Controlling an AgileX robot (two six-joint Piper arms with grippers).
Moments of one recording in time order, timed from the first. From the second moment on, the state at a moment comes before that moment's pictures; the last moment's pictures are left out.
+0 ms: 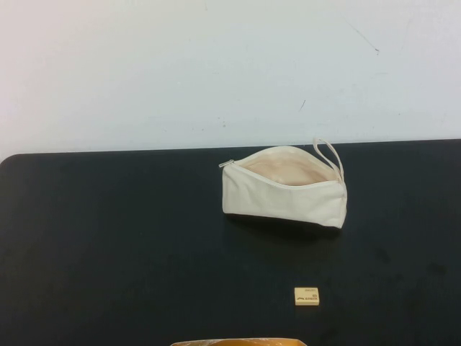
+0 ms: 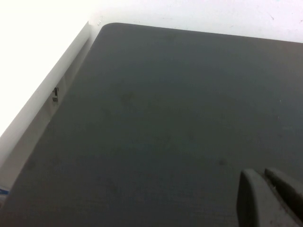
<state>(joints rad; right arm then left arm) -0.03 -0.01 0.03 -0.05 0.41 -0.10 0.10 -0.01 0.02 -0.09 0.37 -0.04</state>
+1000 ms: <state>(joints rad) -0.03 -0.01 0.03 0.87 0.30 -0.08 0.10 -0.01 0.02 -0.09 0.37 -0.04</state>
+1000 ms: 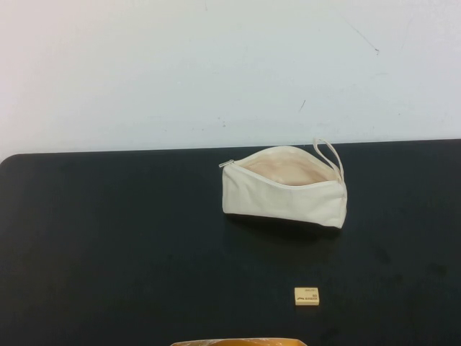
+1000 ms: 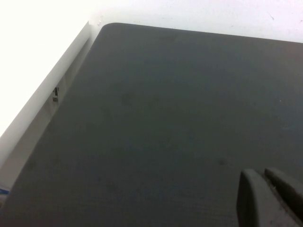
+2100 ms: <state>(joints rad) 0.07 1.12 -1.25 0.33 1.28 -0.60 0.10 -0.01 0.02 -0.09 0.37 -0.04</state>
